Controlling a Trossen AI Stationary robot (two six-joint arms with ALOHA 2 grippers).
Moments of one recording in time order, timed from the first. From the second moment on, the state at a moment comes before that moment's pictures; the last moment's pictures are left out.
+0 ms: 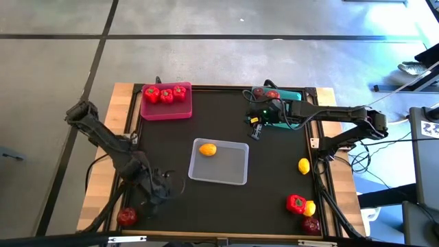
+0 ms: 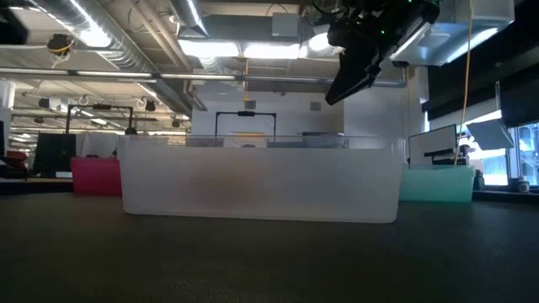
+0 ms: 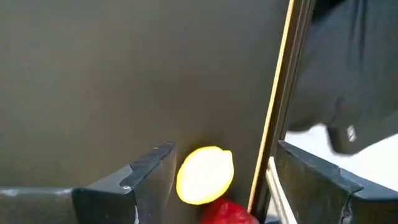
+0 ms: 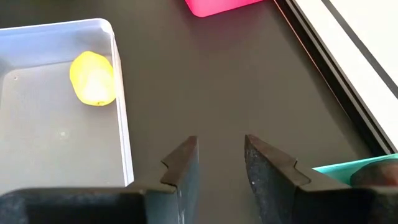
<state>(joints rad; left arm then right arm) -0.71 1.37 1.02 -0.85 0.15 -0.91 -0.22 1.37 1.07 -0.49 0.11 0.02</state>
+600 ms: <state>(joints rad) -0.88 1.62 1.02 -0.82 0.21 -0.76 -0.22 1.37 1.07 -0.47 0.11 0.01</state>
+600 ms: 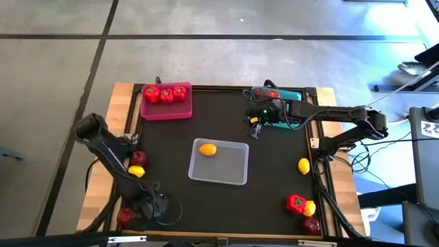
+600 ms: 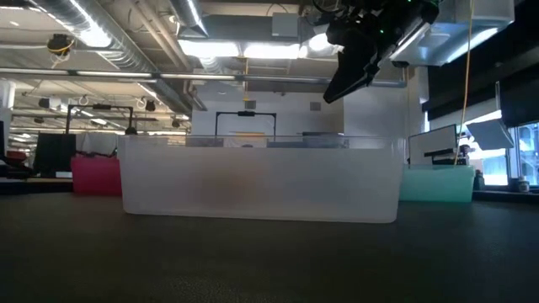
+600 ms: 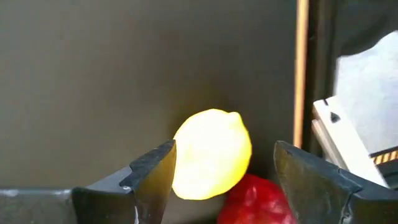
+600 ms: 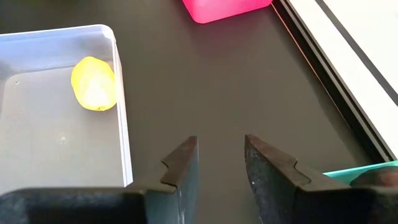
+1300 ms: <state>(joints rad) -0.85 1.74 1.02 -0.83 0.31 -0.68 -0.22 1.37 1.07 -0.47 0.11 0.01</state>
